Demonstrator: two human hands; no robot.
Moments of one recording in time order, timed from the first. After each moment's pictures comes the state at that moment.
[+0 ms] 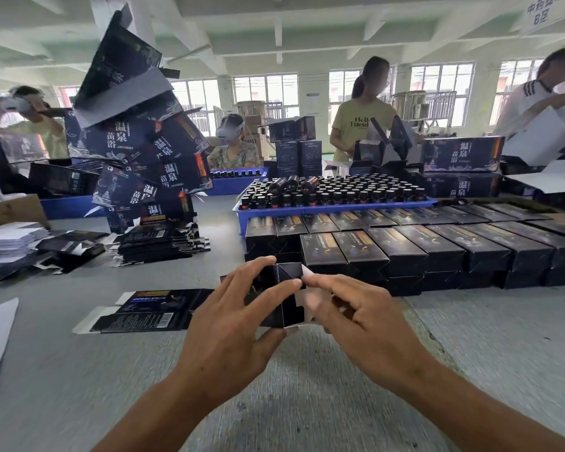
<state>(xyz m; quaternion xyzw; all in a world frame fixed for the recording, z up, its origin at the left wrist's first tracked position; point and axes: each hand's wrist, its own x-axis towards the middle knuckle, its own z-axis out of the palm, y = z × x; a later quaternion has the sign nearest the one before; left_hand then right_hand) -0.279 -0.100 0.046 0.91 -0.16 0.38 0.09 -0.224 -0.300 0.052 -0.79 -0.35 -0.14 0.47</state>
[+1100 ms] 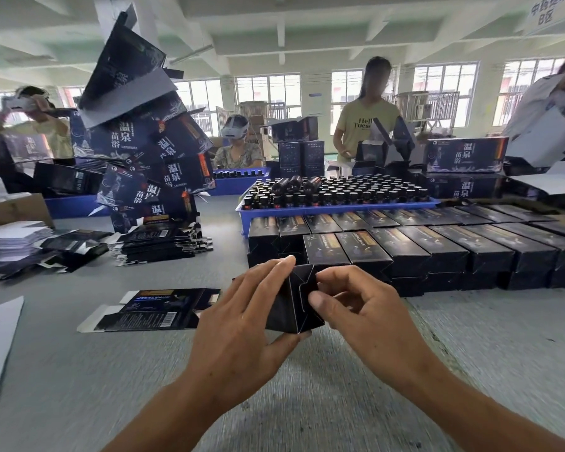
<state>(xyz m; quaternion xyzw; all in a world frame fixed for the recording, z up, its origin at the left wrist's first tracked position) -0.280 -0.109 0.045 0.89 -0.15 0.42 0.10 -0.224 -0.297 0.052 -0.75 -0.30 -0.10 0.57</state>
